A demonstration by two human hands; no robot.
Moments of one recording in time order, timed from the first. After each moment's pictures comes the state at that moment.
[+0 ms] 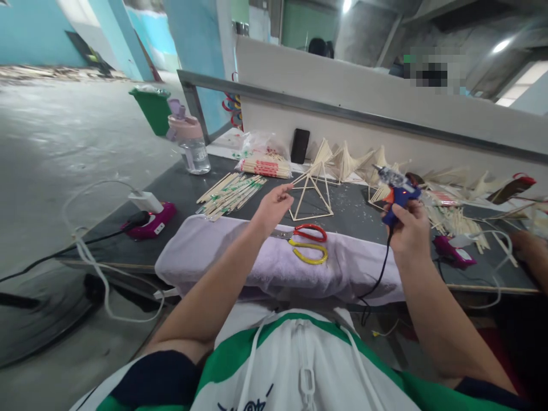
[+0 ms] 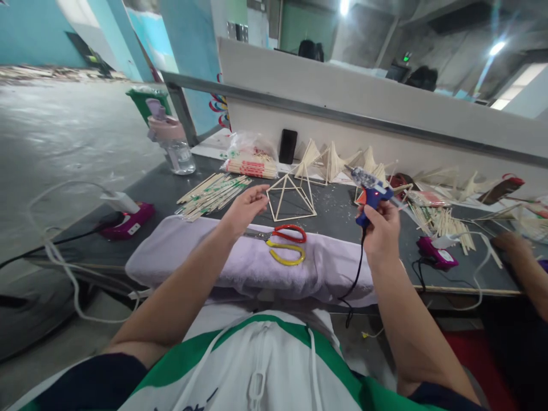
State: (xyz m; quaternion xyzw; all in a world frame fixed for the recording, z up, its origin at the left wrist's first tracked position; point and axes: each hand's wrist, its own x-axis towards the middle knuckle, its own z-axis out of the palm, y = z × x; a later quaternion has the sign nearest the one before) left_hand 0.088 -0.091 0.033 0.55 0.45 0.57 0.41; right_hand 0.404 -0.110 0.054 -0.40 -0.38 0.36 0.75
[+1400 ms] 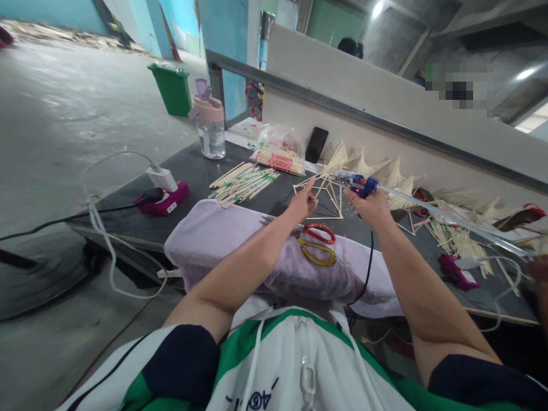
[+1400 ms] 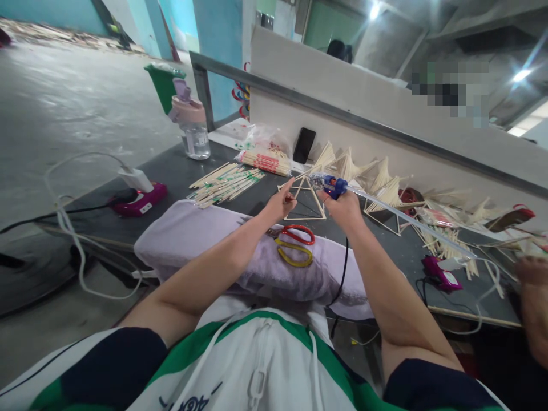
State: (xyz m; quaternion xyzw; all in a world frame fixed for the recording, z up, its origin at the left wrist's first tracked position) left_hand 0.120 -0.035 -0.014 0.64 0.47 0.53 0.31; right_hand 0.314 -0.061 0.088 -0.60 -0.71 0.11 0.34
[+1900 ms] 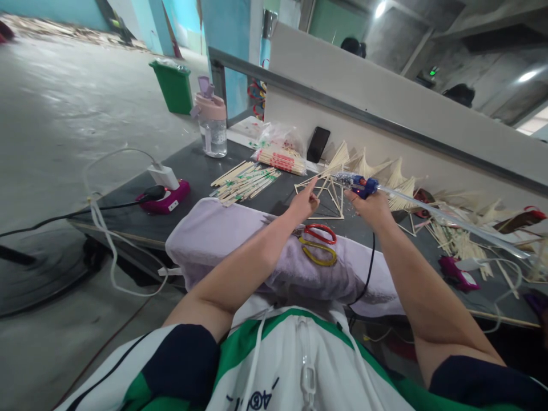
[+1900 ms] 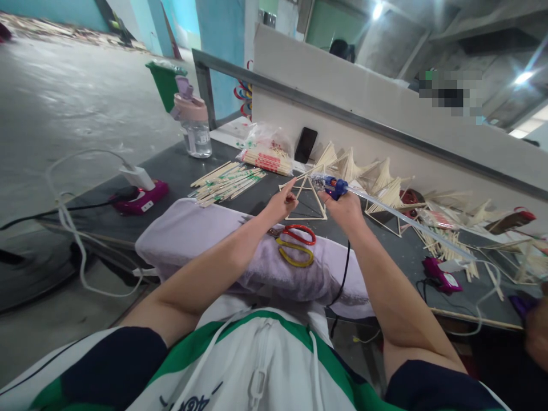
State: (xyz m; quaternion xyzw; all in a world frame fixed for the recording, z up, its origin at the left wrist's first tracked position) left_hand 0.118 -0.038 -0.012 0.65 0.46 0.52 0.31; right_hand 0.314 -0.055 0.084 -0.60 -0.72 0.08 0.34
